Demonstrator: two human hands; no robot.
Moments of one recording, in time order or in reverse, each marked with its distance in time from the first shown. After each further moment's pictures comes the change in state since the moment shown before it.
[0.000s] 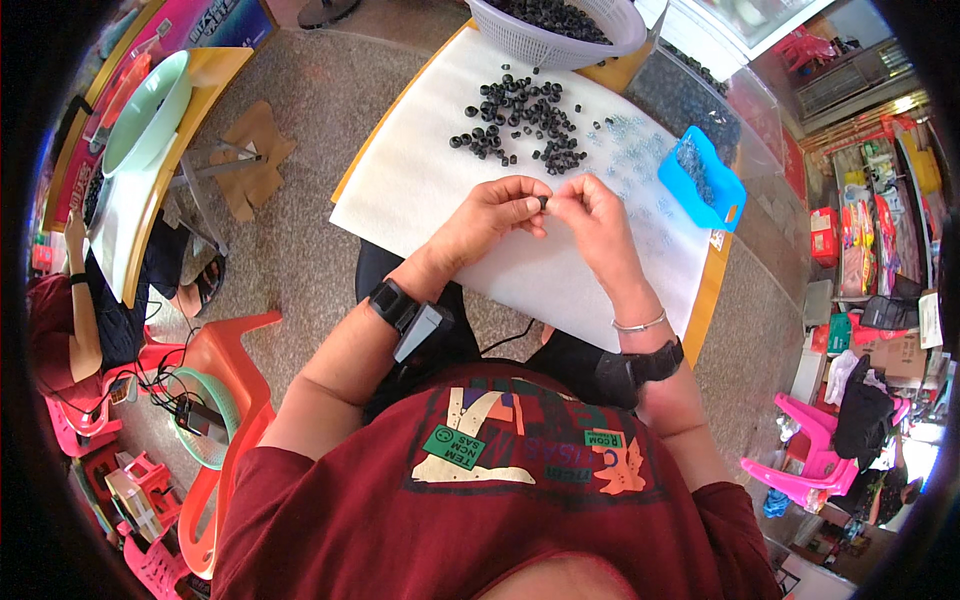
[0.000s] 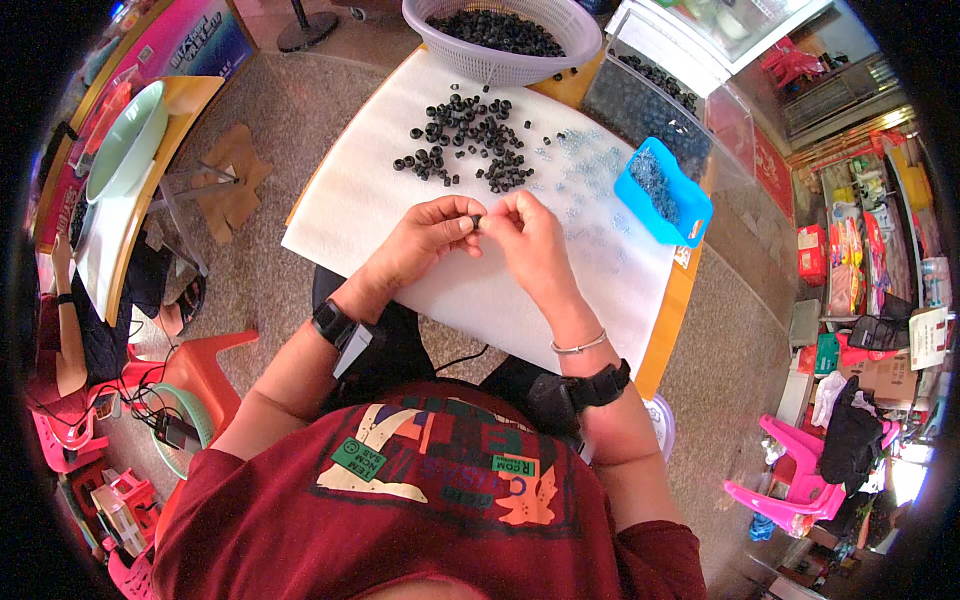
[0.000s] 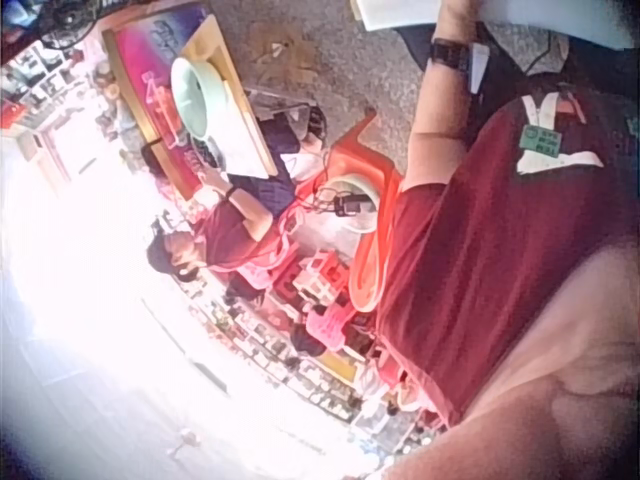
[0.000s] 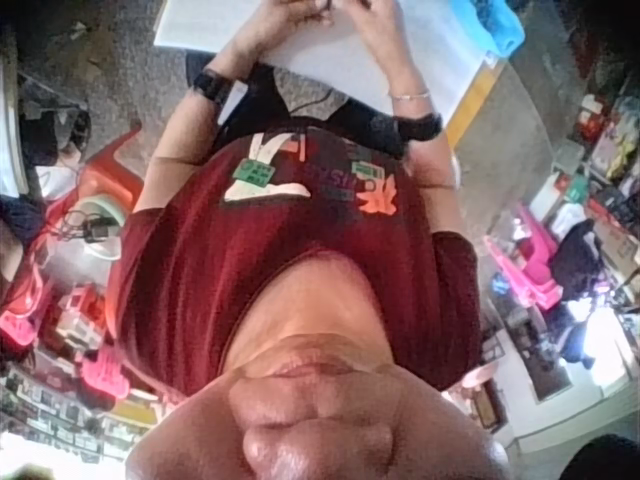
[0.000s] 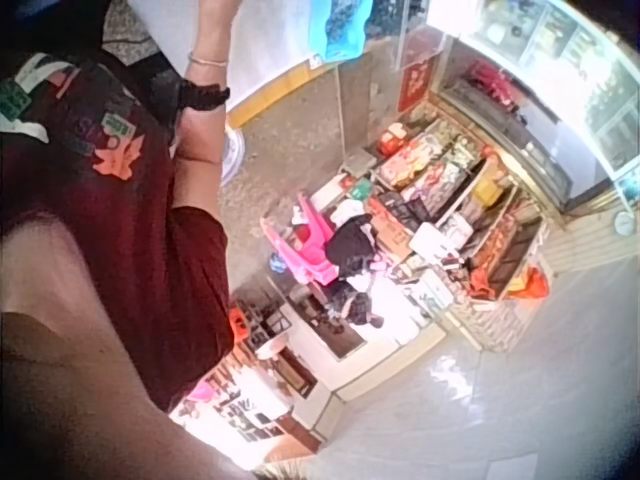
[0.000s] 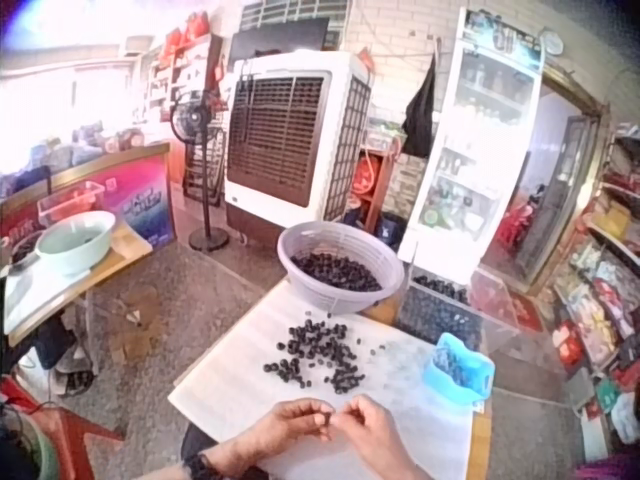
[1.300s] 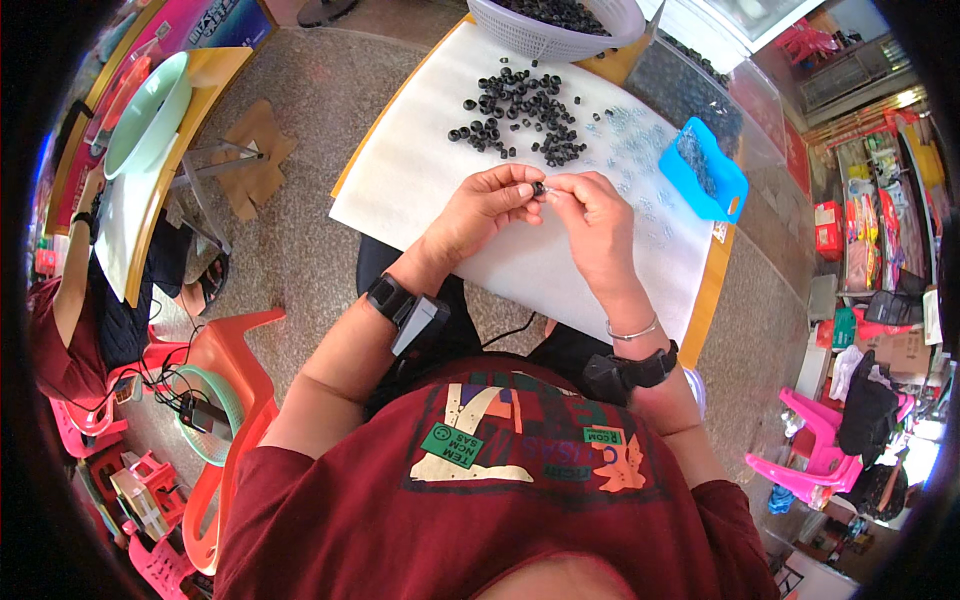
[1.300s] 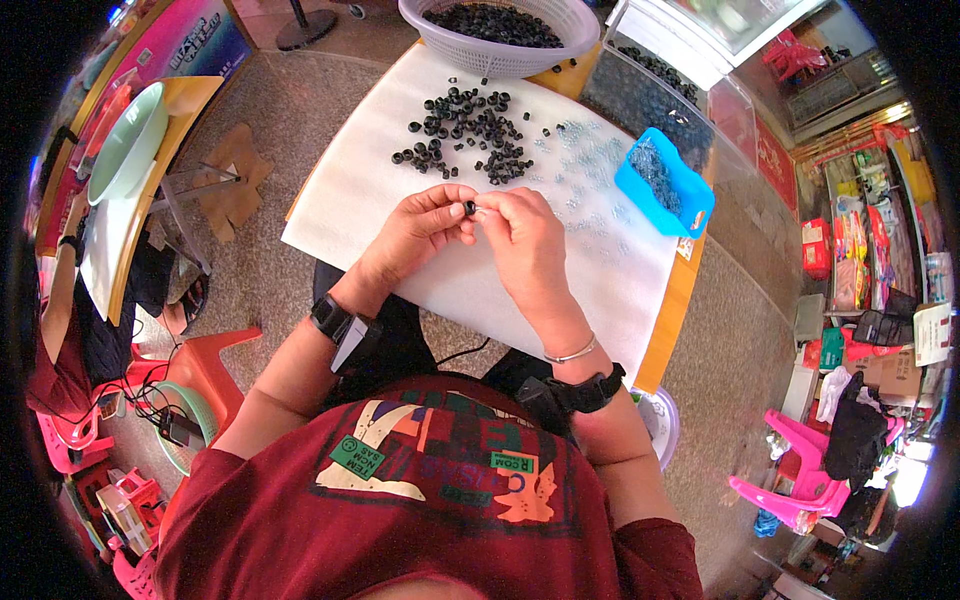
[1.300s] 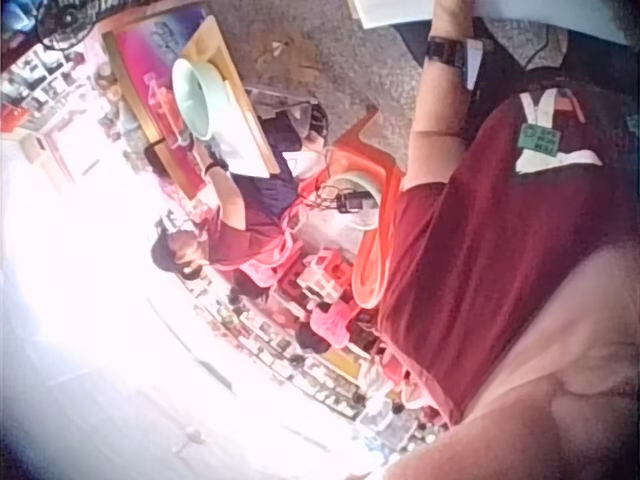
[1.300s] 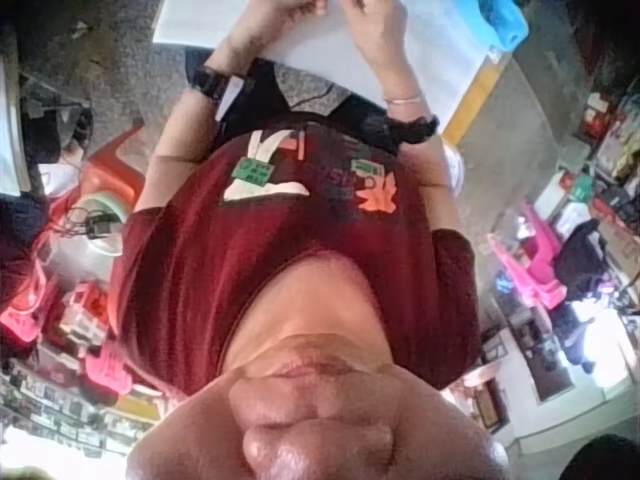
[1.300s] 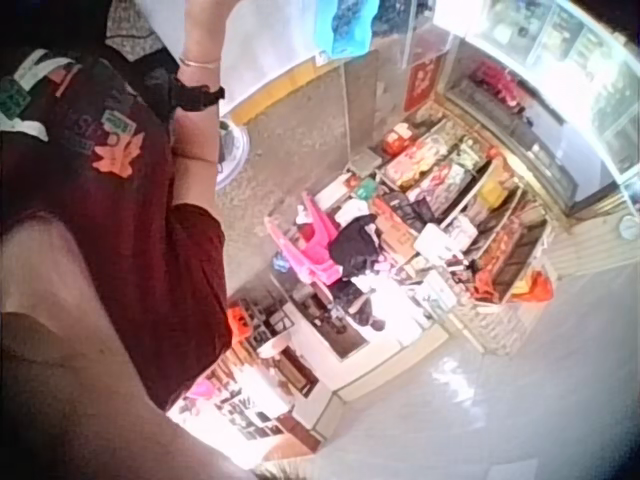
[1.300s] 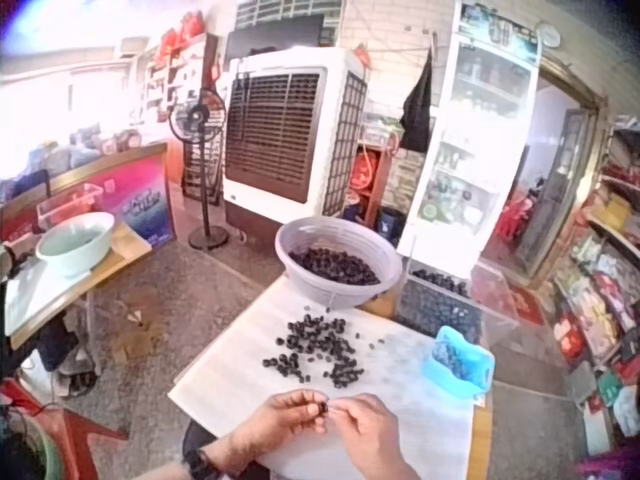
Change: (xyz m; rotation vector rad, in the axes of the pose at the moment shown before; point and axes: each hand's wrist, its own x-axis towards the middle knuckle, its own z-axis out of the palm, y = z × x) left_hand 0.000 -0.001 -0.006 -0.166 -0.027 0.026; right_hand -0.016 -0.019 0.009 -0.291 0.177 -0.326
